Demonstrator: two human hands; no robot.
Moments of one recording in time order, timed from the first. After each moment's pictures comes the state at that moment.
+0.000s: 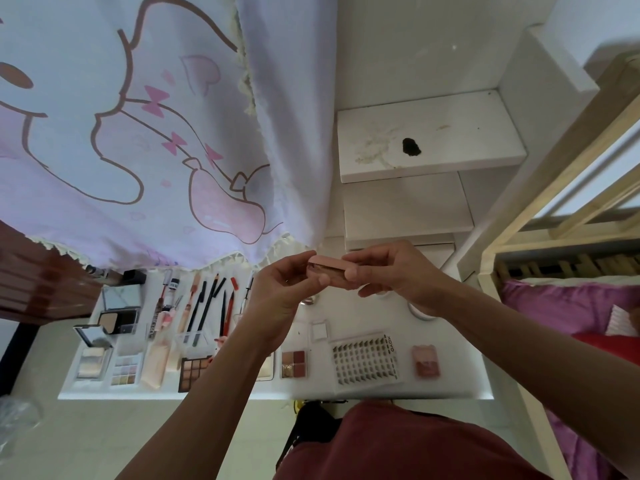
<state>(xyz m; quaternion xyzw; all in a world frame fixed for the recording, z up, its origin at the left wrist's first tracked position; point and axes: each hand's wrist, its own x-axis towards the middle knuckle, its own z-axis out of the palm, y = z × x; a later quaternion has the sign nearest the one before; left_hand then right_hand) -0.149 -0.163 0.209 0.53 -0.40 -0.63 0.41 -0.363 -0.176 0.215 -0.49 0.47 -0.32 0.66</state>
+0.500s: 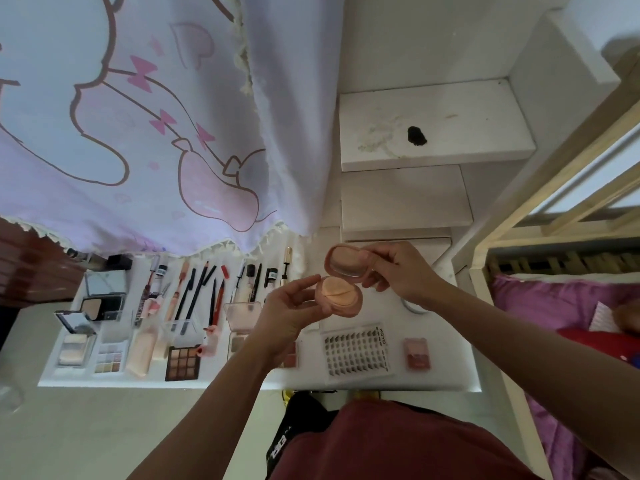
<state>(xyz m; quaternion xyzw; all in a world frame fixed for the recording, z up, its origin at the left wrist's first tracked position) -0.149 -0.144 0.155 0.54 -0.34 -0.68 0.34 -0.370 -0.187 0.159 -0.54 0.56 -0.30 0.55</state>
